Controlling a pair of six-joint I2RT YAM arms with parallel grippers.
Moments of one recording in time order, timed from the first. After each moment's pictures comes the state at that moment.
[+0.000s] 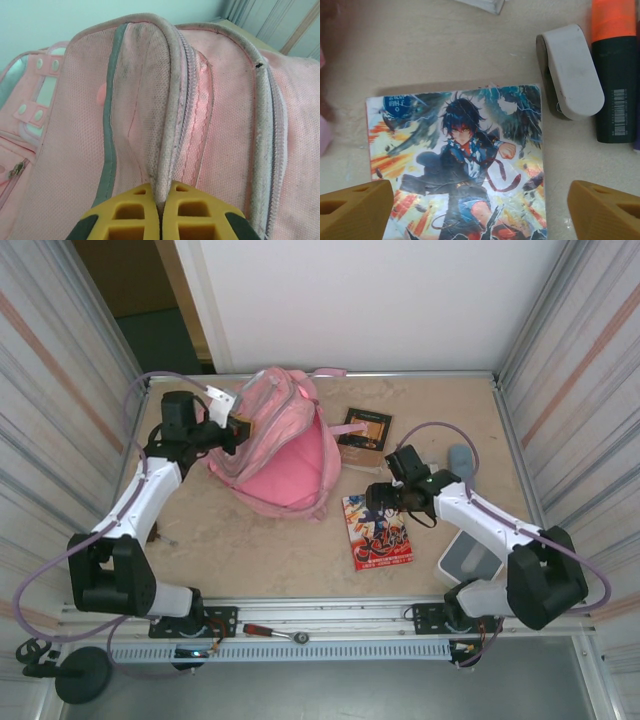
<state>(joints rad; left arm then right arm) -0.09 1.39 1.10 -0.24 0.62 0.19 0.50 1.33 0.84 -0.61 0.06 0.45</state>
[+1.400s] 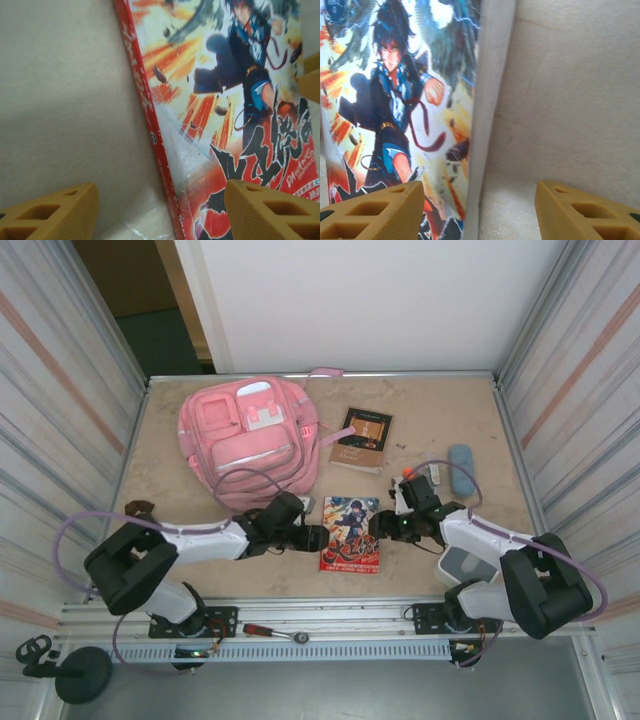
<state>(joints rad) -0.89 1.49 0.58 0.03 0.16 -0.69 0.46 1.28 0.50 -0.30 -0.31 0.52</state>
